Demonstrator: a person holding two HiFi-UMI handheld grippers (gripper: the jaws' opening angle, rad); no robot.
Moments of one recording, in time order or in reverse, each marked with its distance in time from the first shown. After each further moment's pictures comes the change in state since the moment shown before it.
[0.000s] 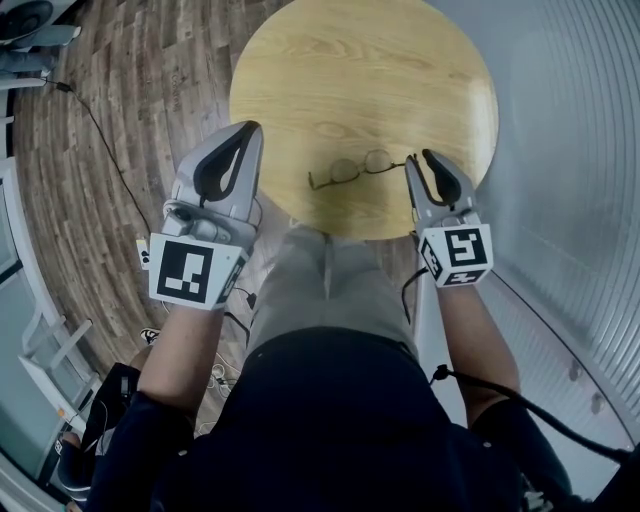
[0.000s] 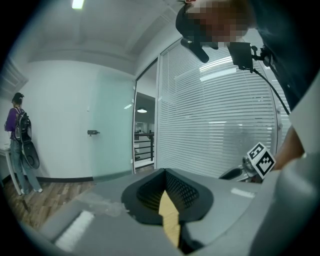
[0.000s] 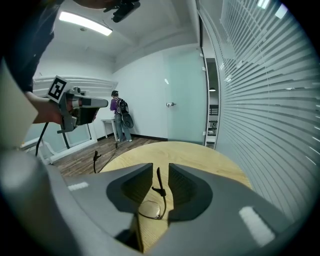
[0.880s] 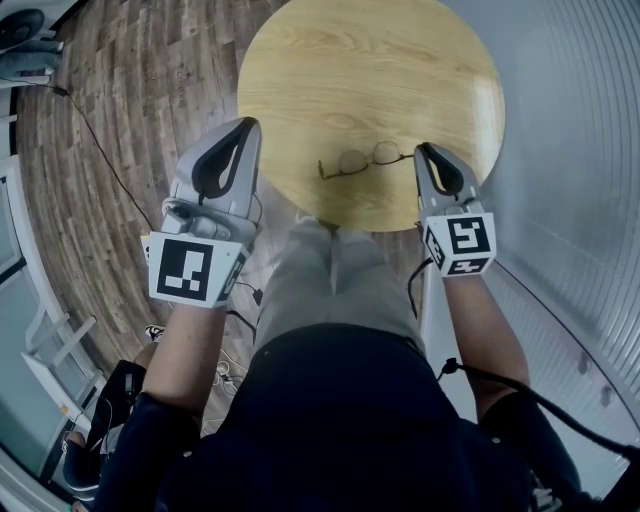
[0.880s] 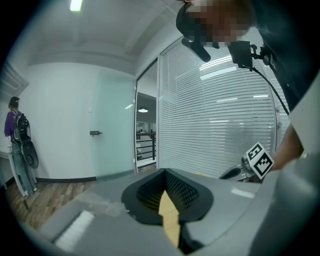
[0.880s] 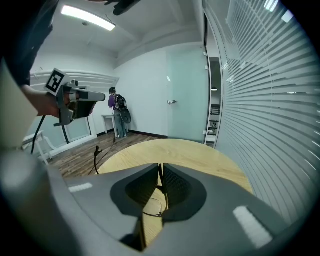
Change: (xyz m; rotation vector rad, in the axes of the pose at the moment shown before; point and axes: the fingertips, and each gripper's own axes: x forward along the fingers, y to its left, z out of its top) left arm -0.023 0.005 0.005 0.019 0.023 0.016; right arm -0.002 0.009 0.003 -0.040 0.034 -0.013
